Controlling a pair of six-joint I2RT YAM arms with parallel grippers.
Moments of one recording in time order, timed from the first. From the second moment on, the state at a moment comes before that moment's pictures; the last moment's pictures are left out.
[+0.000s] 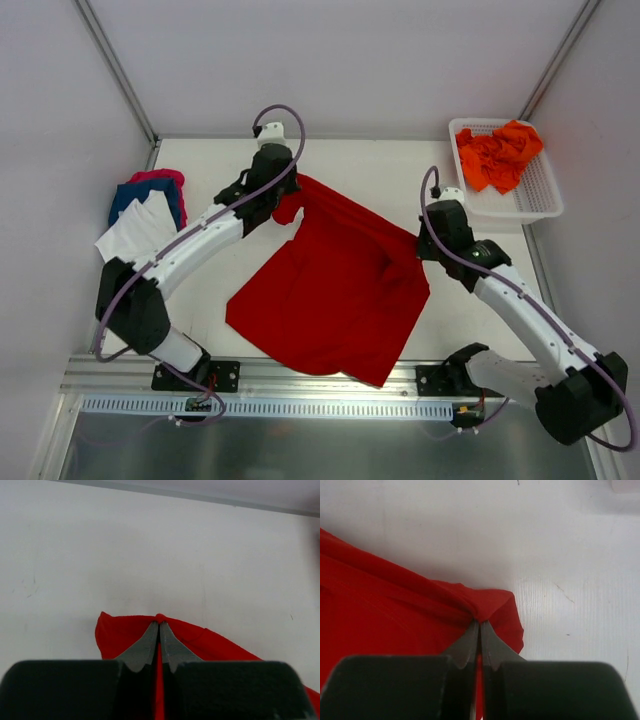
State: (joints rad) left arm -0.60 1.46 1.25 -0.23 -0.44 -0.42; right arm 0.51 1.00 0.88 -0.64 0.33 0.40
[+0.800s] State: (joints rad) left arm -0.56 2.10 1.91 -0.16 -0.35 -0.31; right arm 0.27 1.45 1.22 -0.61 0.30 0.30
